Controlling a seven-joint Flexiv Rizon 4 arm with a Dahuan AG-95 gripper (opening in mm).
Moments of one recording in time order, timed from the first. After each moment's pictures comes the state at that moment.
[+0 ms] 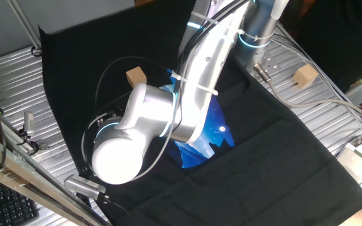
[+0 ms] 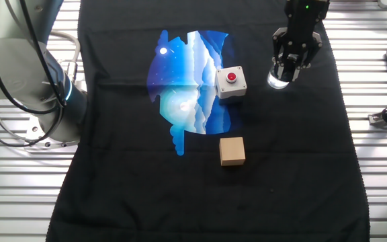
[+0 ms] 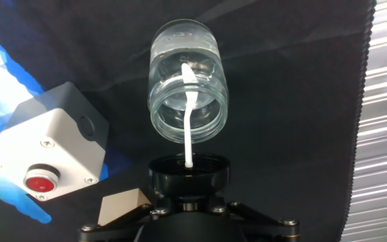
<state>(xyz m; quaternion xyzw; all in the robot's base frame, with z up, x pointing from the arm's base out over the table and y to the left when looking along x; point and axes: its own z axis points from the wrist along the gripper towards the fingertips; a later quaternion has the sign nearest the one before) 0.597 0.060 0.130 0.57 -0.74 0.25 0.28</state>
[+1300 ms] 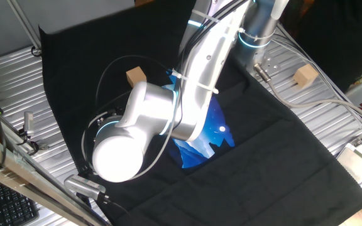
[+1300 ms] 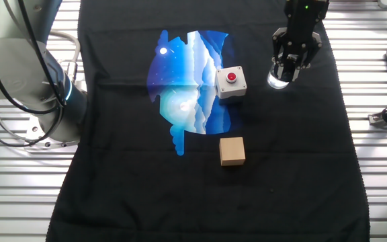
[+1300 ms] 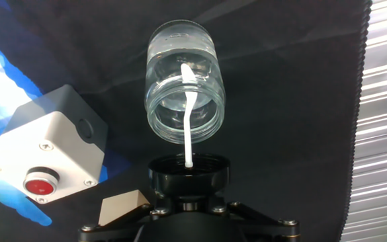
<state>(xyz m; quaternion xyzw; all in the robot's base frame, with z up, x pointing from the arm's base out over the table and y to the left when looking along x) 0.597 0.060 0.130 0.56 -0.74 0.24 0.27</state>
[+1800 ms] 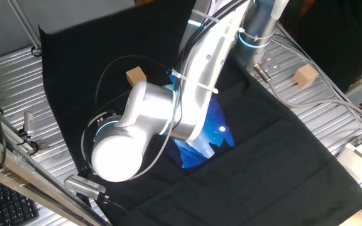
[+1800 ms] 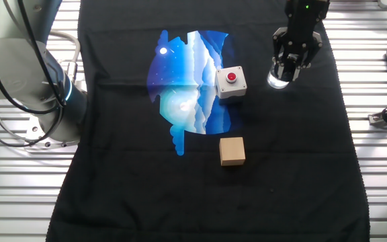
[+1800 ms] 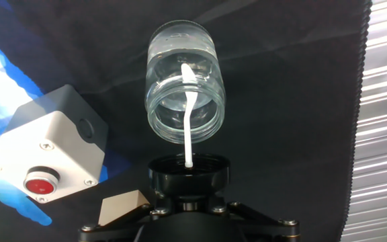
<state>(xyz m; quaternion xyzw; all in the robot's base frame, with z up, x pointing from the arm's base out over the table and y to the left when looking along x) 0.598 0.061 0.131 0.57 -0.74 0.24 0.27</state>
